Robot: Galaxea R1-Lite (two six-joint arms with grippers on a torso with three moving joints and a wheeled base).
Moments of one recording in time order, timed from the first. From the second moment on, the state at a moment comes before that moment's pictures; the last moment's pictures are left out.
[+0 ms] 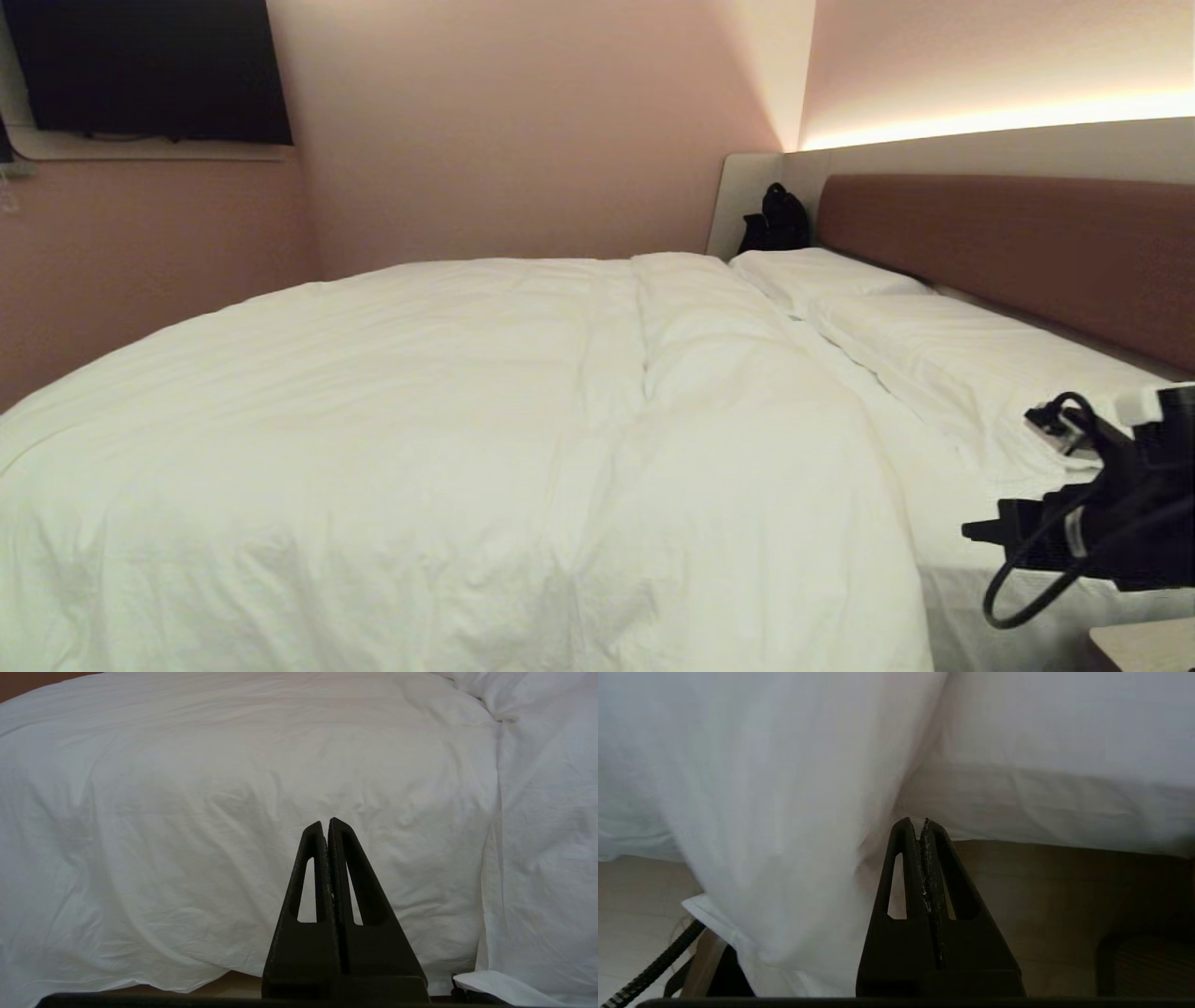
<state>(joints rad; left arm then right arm) 0.00 0.00 -0.03 0.09 -0.01 0.01 -0.06 1.55 -0.59 -0.16 0.22 0.07</state>
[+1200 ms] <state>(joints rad) 0.00 0.00 -0.03 0.09 -0.01 0.01 -0.02 1.63 -0.45 -0.42 0.22 0.05</state>
